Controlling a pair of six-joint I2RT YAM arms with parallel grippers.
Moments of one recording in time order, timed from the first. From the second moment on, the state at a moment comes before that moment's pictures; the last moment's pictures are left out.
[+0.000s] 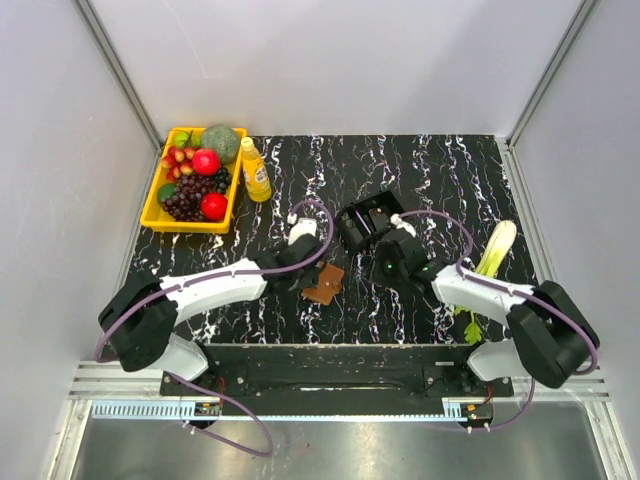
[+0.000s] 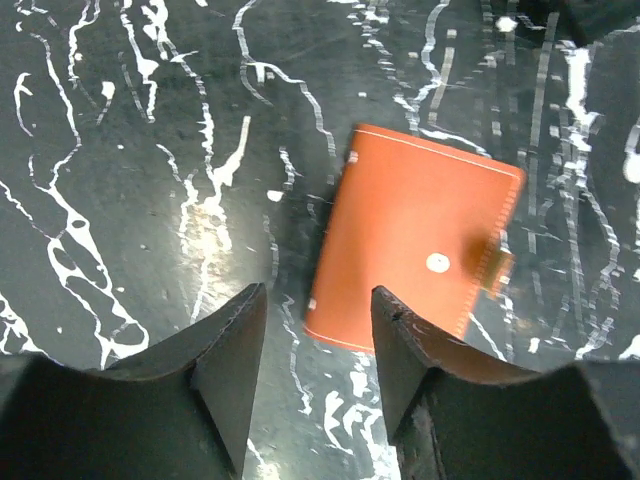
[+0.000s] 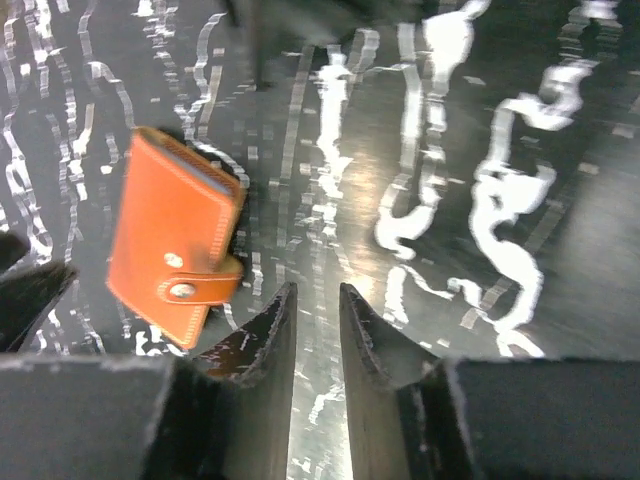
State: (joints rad) left arm -0.93 1.46 0.88 -0.41 -0.42 -0.64; right arm 0.64 1.34 0.63 -0.10 0.05 0.77
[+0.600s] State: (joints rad) left arm -0.80 1.49 0.74 -0.20 -0.19 -0.60; right arm 0.71 1.56 0.75 0.06 -0.10 0.76
